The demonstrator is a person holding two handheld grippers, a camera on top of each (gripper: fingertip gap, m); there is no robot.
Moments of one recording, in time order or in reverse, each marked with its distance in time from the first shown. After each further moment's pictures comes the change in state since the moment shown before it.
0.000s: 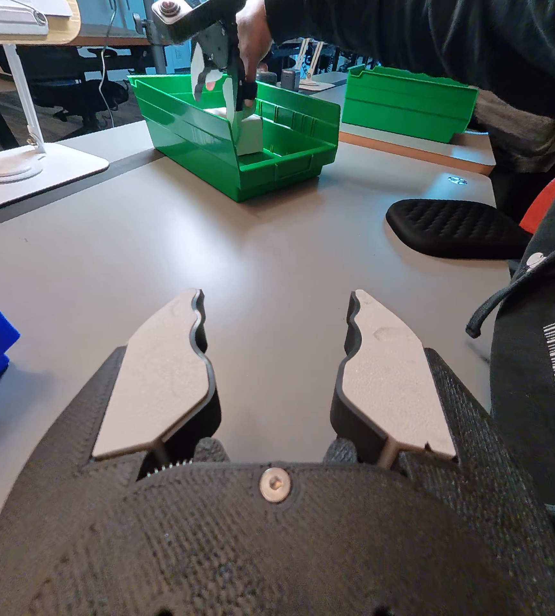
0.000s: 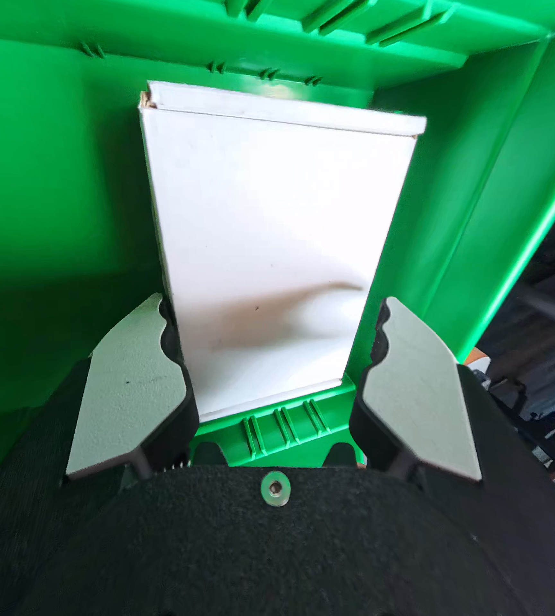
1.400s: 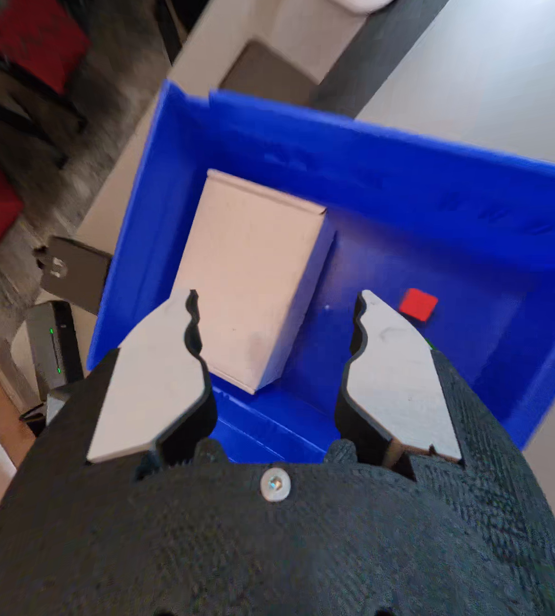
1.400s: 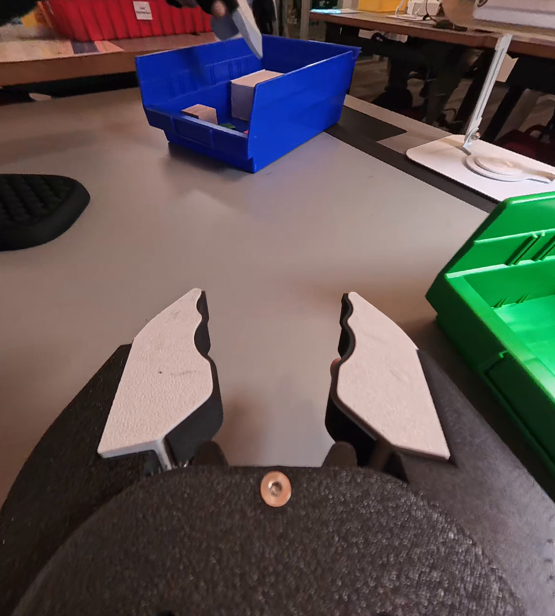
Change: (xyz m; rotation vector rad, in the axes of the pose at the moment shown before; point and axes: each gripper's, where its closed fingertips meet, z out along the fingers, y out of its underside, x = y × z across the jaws) left arm -0.345 -0.032 -0.084 -0.798 -0.486 0.142; right arm -0.299 -0.117 -0.145 1.186 -0.108 0.446
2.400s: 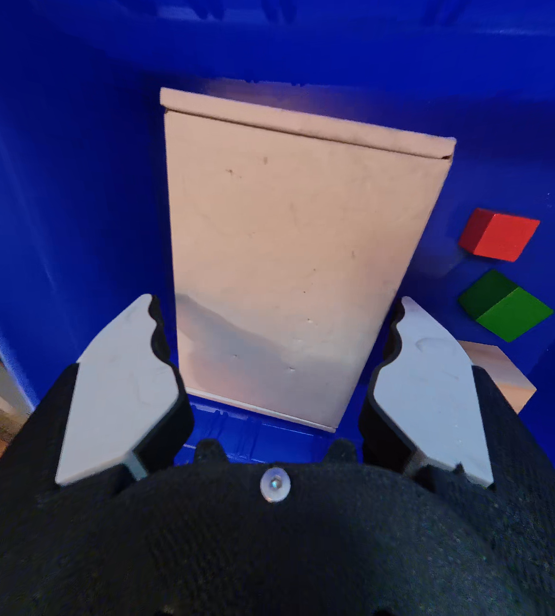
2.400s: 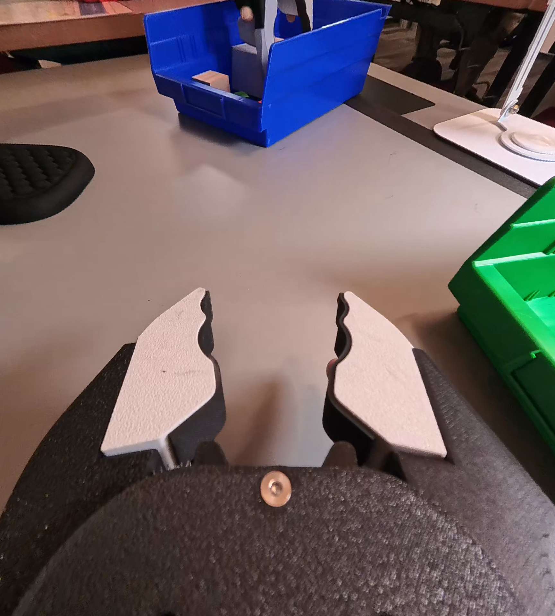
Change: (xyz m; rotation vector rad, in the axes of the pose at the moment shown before) left arm -0.003 0.046 0.067 -0.371 0.213 0.254; right arm -0.004 0.015 0.007 -0.060 -0.050 -0.009
